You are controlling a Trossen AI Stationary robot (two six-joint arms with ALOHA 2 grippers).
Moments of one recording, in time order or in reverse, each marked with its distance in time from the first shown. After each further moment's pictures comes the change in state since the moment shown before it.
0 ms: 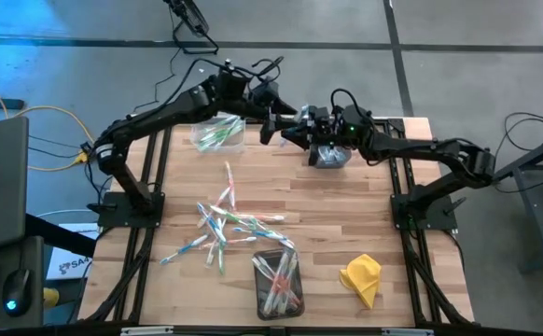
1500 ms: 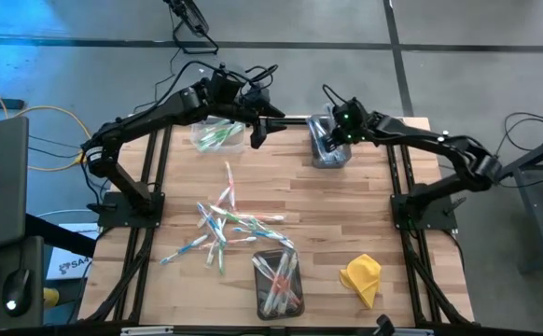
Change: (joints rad) left arm 0.000 -0.070 -0.075 -0.111 -0.089 0.078; right arm -0.263 -0.025 0.000 -0.971 0.444 0.060
